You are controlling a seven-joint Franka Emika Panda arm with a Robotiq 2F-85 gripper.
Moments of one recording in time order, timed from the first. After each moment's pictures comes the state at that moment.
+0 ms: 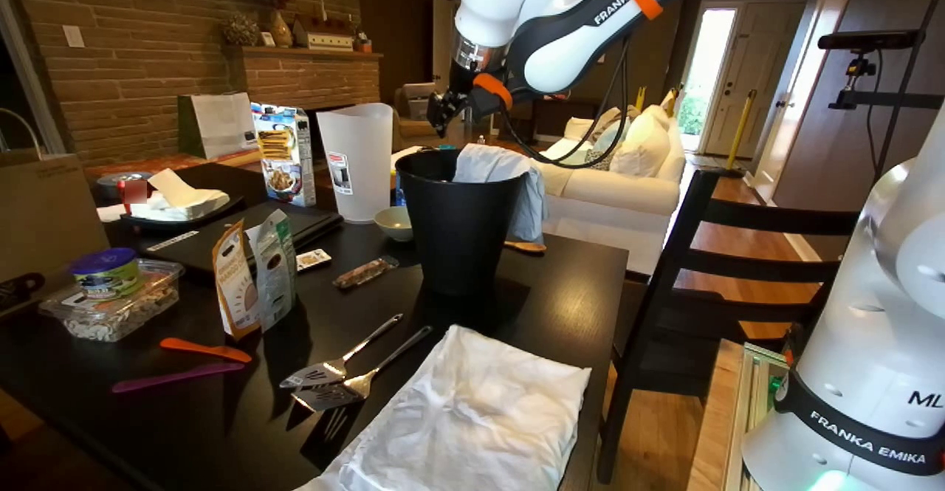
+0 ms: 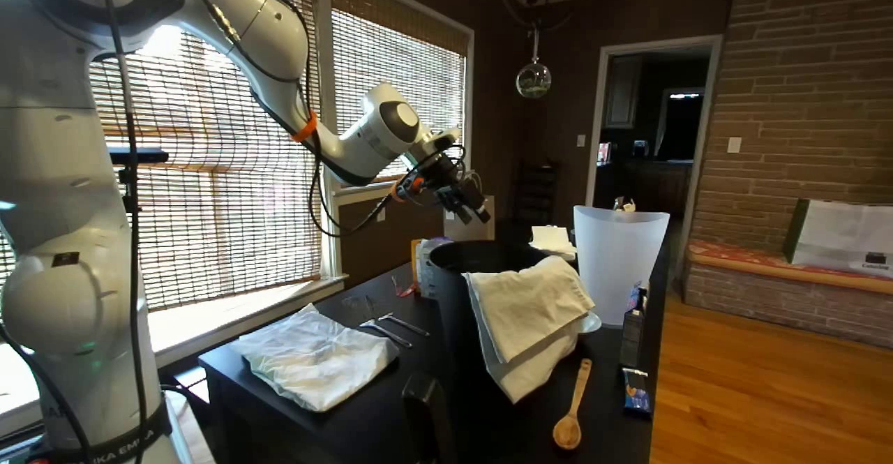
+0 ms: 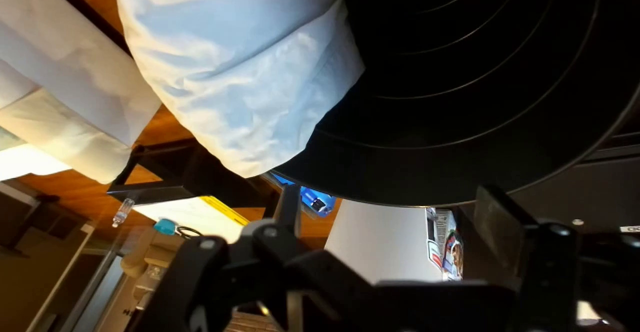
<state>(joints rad) -0.07 -0.08 -0.02 -2.22 -0.83 2.64 0.81</state>
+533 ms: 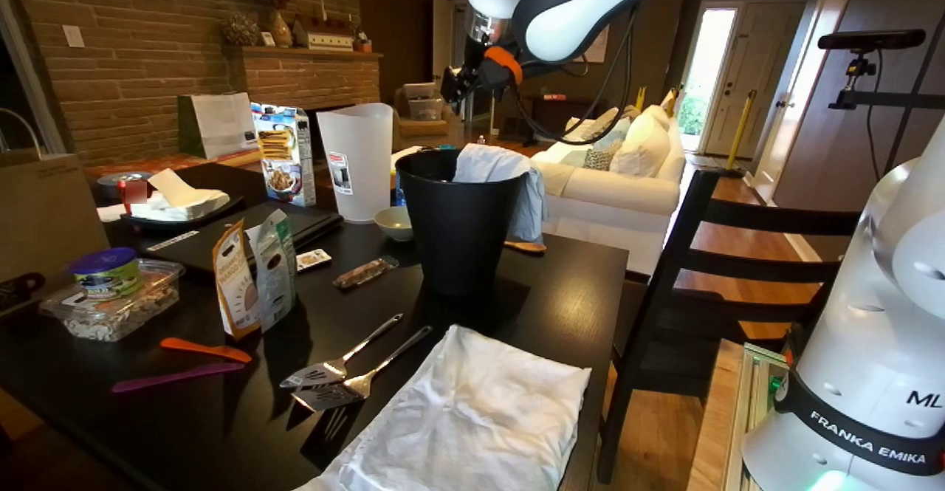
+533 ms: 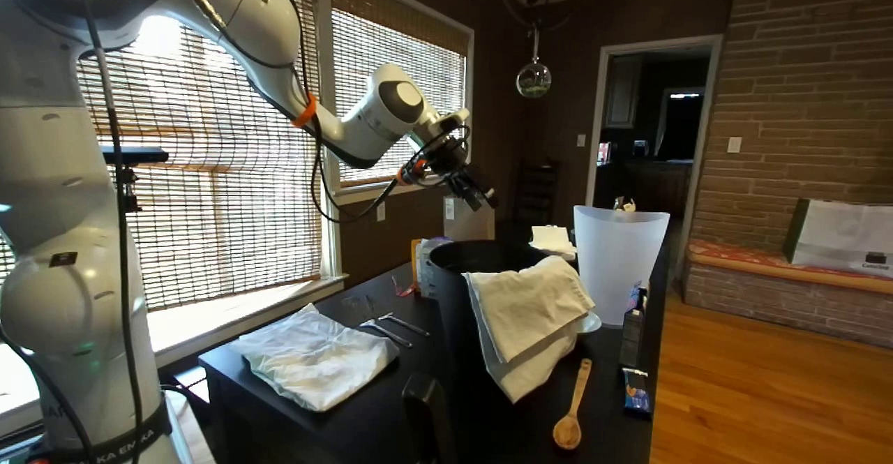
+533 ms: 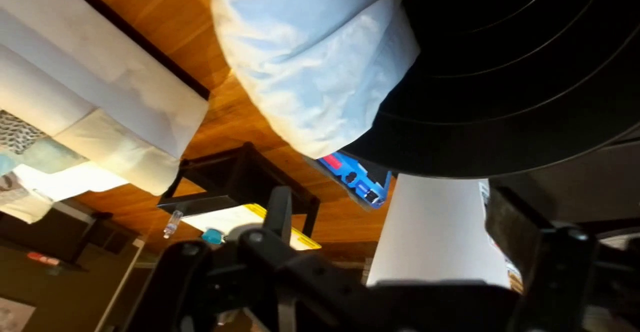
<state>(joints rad) -0.09 -0.13 -0.04 -2.18 -0.77 2.52 0.79</state>
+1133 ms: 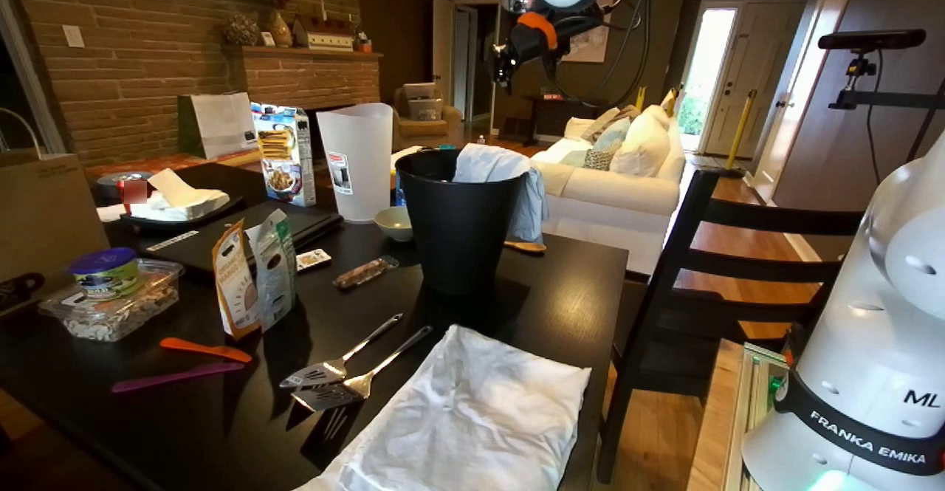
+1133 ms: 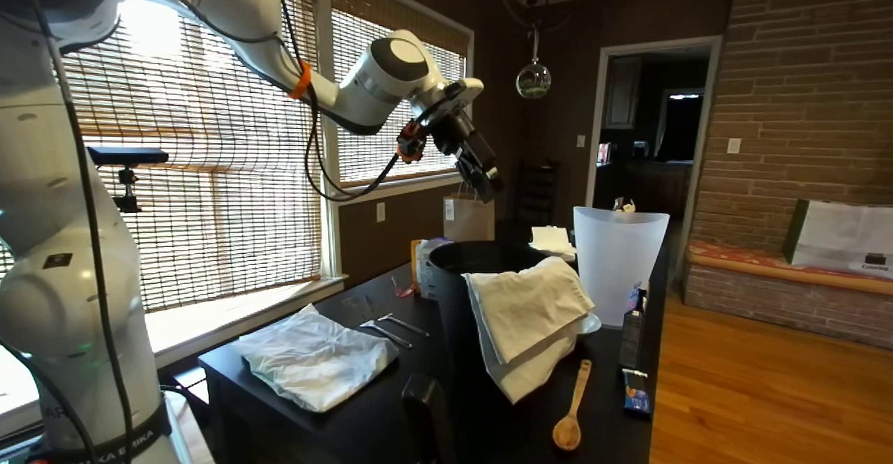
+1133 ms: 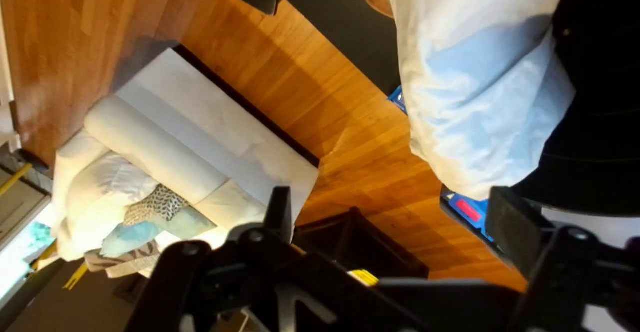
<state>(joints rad) -0.13 -0.20 -0.04 -2.10 -0.72 2.14 0.76</state>
